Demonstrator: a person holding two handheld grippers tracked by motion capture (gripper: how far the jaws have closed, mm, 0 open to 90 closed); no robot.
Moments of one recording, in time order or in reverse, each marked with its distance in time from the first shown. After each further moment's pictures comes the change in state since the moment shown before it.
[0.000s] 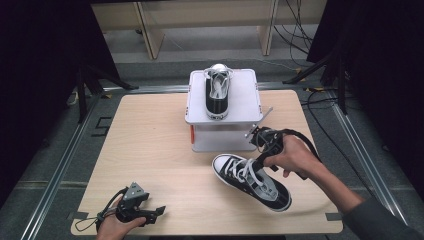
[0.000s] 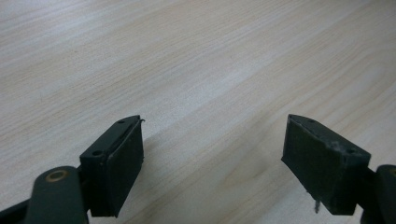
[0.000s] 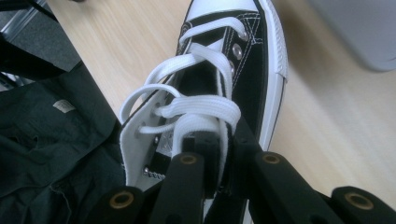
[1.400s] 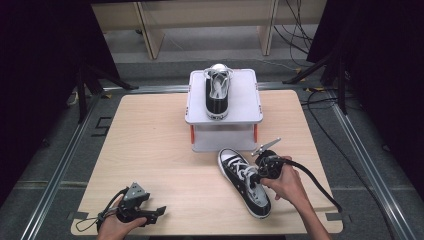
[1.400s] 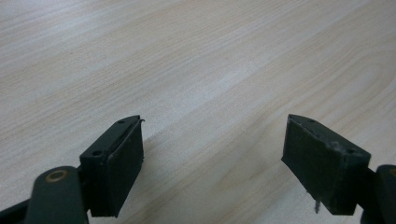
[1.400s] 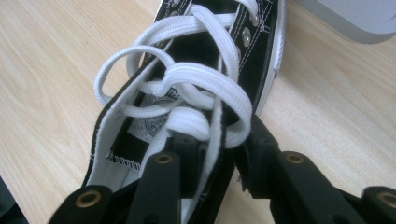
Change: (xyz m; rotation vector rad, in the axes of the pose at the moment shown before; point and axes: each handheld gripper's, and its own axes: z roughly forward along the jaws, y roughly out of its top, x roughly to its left) left arm -0.001 0.000 0.000 -0.009 -0.003 0.009; right arm -0.029 -0.050 0.095 -0.213 -0.128 0.124
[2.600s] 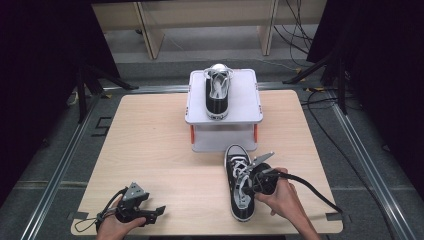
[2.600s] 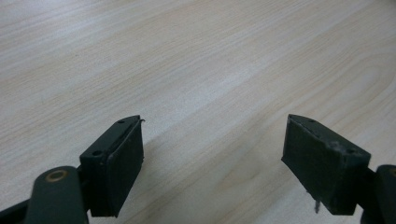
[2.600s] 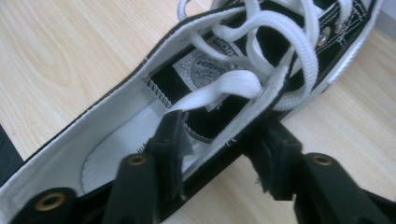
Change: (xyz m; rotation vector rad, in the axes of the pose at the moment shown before) left arm 0.000 0.000 -0.002 -0.008 0.000 -0.008; right arm 0.036 -0.015 0.003 -0.016 -0.047 -0.099
